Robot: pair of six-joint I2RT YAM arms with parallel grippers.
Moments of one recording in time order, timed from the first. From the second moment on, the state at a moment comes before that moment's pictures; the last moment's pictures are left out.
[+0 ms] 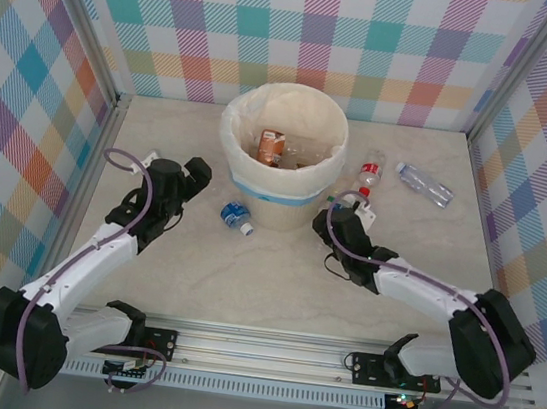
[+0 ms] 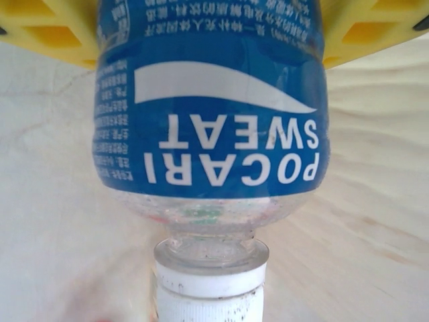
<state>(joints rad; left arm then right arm) -0.31 1.08 0.74 -0.21 -0.23 -0.97 0.70 1.28 0.62 -0.02 0.38 1.02</state>
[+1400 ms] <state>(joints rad) -0.31 1.11 0.66 -0.15 -0.20 -1.13 0.61 1.47 1.44 -0.08 0.07 0.25</state>
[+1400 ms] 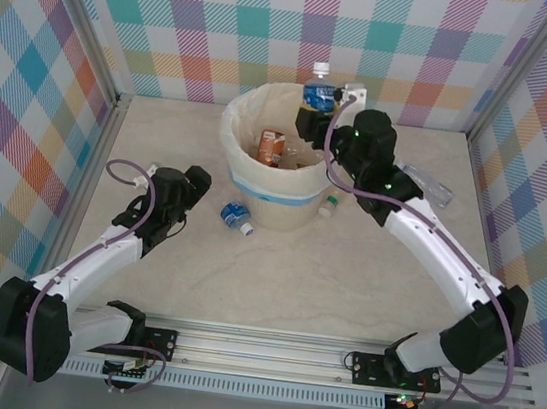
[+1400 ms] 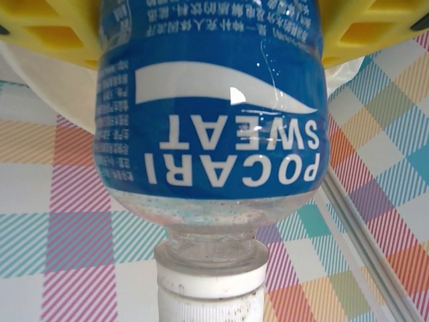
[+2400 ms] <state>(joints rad) -0.31 1.19 0.67 -0.19 -0.14 -1.10 0.61 1.49 1.46 -0.30 0.23 0.17</state>
